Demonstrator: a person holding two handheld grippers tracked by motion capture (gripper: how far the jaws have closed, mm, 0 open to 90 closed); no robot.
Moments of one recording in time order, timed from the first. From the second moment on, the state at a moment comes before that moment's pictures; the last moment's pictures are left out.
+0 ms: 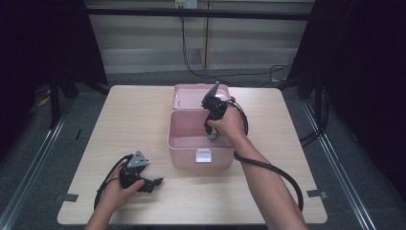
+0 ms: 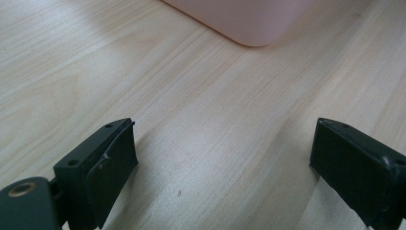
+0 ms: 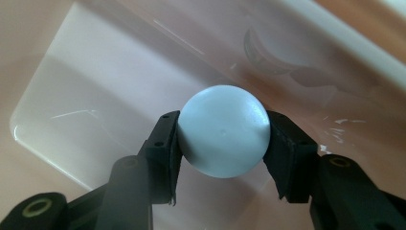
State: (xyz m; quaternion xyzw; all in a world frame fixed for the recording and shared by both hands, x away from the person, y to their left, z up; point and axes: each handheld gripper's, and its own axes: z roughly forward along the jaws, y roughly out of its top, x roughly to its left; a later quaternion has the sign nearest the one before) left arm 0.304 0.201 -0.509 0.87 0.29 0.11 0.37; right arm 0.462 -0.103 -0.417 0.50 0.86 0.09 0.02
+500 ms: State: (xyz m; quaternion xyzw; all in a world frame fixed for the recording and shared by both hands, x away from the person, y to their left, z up) left arm 0.304 0.201 -0.509 0.87 0.29 0.11 0.37; right arm 0.464 -0.099 -0.425 0.50 0.86 0.09 0.02
